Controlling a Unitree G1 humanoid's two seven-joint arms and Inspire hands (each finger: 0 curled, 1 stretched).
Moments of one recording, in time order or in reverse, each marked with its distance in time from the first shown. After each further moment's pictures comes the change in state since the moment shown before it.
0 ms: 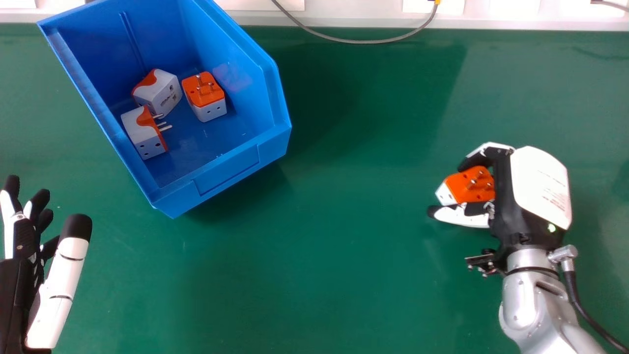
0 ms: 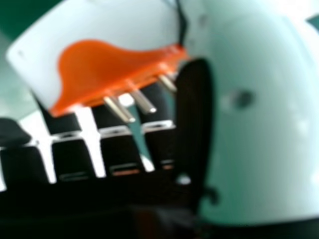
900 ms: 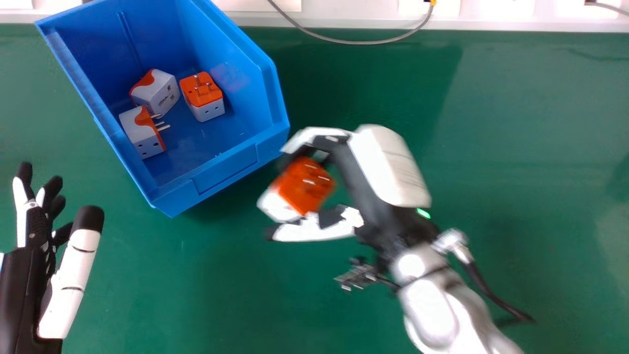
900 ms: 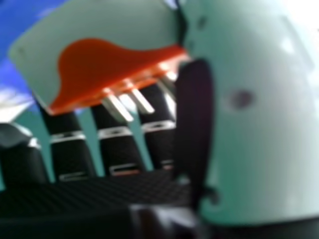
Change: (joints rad) left arm -0.029 0.002 -0.027 0.033 0.008 -0.047 0.006; right arm -0.074 0.214 0.236 -0.308 -0.029 -0.135 0.363
